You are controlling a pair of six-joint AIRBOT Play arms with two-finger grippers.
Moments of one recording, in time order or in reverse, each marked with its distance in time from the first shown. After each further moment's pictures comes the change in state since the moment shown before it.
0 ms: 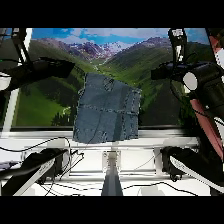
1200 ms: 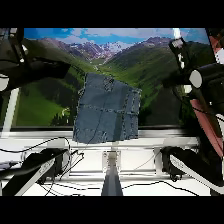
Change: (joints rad) left arm 0.049 0.022 0.000 0.159 -0.032 -0.021; right arm -0.199 -0.008 -0.077 -0.003 0.243 -0.266
